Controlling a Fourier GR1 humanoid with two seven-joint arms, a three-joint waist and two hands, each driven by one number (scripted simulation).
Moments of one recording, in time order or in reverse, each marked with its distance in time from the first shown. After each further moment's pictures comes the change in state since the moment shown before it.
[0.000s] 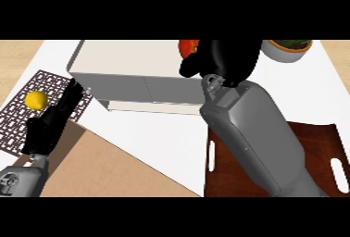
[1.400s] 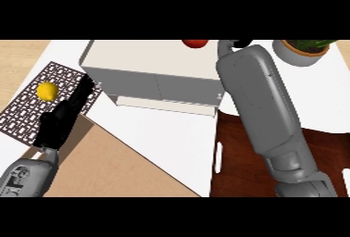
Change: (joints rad) left arm -0.056 -0.012 -0.055 0.010 0.004 0.009 0.013; right arm -0.143 0.005 -0.334 0.409 -0.578 -0.749 -0.305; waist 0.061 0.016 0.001
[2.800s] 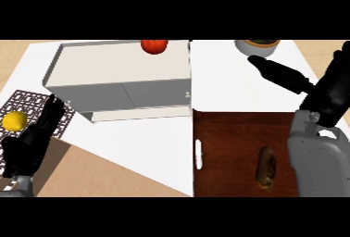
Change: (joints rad) left arm 0.213 0.027 0.105 -0.093 0.035 0.049 -0.012; right arm 0.616 -0.096 0.053 -0.694 0.111 -0.017 0.053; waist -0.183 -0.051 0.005
